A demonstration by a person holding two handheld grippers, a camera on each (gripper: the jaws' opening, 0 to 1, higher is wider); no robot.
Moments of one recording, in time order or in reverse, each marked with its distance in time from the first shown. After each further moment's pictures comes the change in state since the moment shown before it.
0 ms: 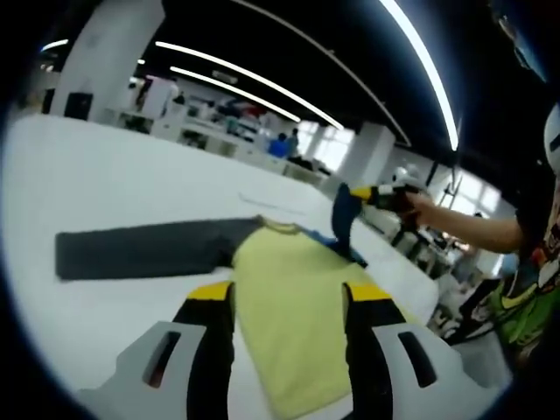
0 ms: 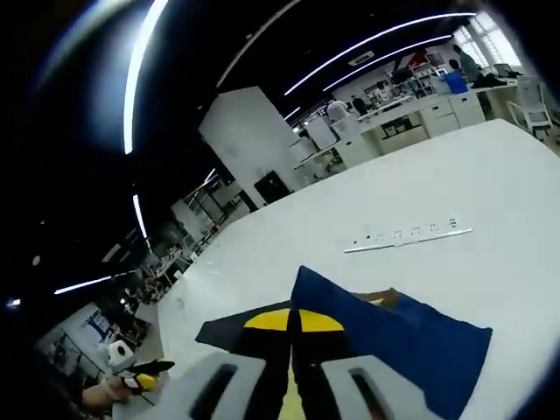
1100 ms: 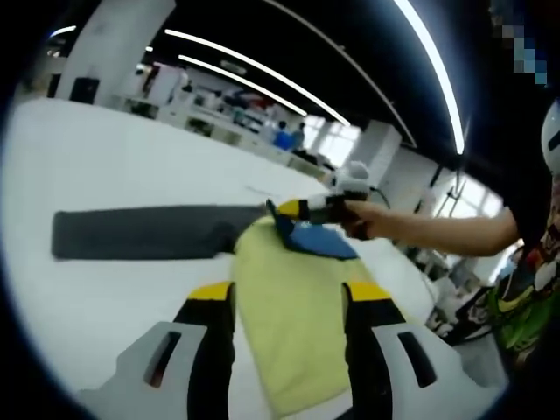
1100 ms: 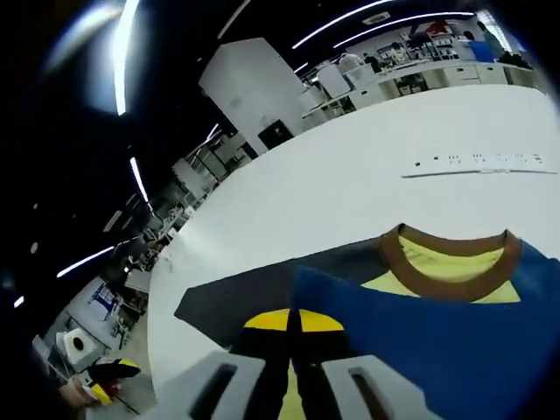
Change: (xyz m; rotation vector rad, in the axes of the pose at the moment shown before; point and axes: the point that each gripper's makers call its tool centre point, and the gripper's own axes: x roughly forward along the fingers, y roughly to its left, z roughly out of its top) left arm 0.006 0.006 -0.014 -0.055 0.037 0.015; right arm 0.147 -0.005 -0.105 0.020 0.236 -0.011
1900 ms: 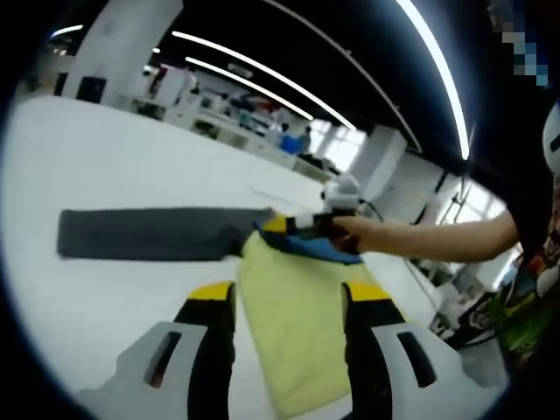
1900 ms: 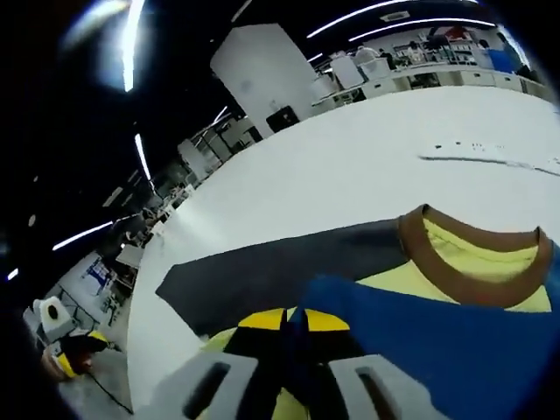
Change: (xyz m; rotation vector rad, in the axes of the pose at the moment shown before) left arm -0.001 0.009 0.002 -0.015 -0.020 0.023; right arm 0.032 -0.007 -0.016 -0.165 0.049 0.005
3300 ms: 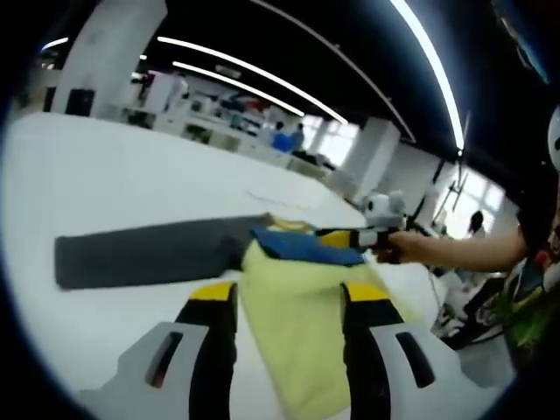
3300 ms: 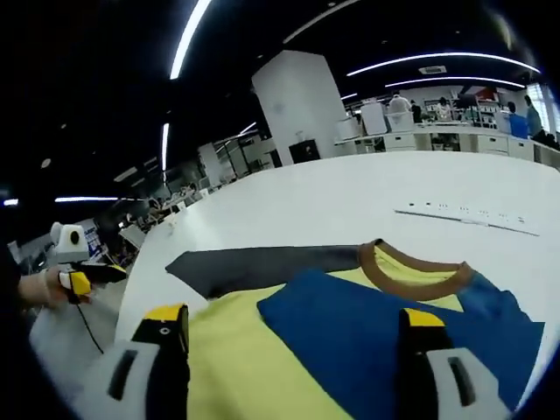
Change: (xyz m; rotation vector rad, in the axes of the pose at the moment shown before) left arm 0.011 0.004 0.020 0.066 0.015 -0.017; right arm -0.113 -0.017 -0.011 -0.167 -0.181 -0.038
